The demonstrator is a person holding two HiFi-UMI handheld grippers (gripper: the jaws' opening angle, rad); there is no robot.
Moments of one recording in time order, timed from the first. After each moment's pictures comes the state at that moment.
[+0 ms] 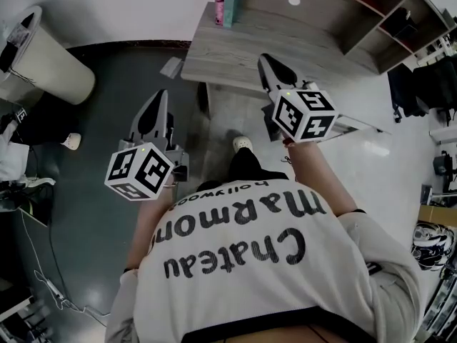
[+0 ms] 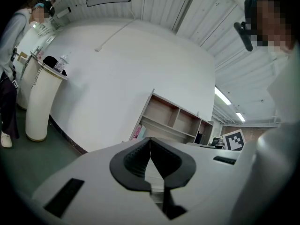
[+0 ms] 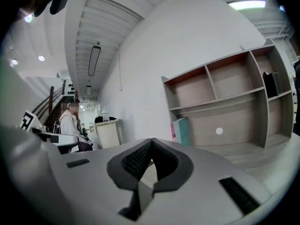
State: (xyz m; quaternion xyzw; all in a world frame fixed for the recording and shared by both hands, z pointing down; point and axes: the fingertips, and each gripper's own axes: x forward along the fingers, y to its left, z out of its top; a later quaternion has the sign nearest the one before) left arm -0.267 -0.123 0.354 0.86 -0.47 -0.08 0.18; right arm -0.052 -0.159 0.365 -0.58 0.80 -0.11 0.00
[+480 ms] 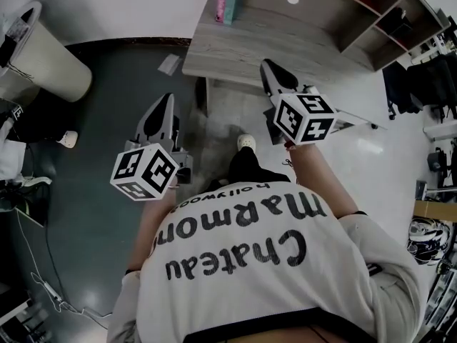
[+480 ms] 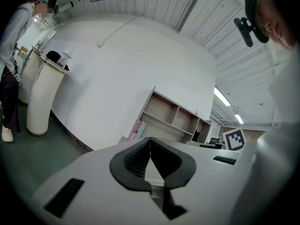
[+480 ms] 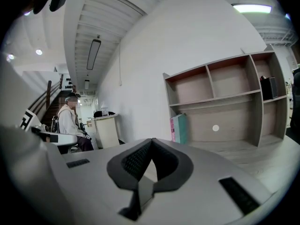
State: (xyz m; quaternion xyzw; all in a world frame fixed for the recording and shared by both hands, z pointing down) left arm -0.277 -0.104 0.370 0.86 -0.45 -0.08 0.21; right arm -0.063 -0.134 0.374 -0.60 0.79 -0.12 -0.03
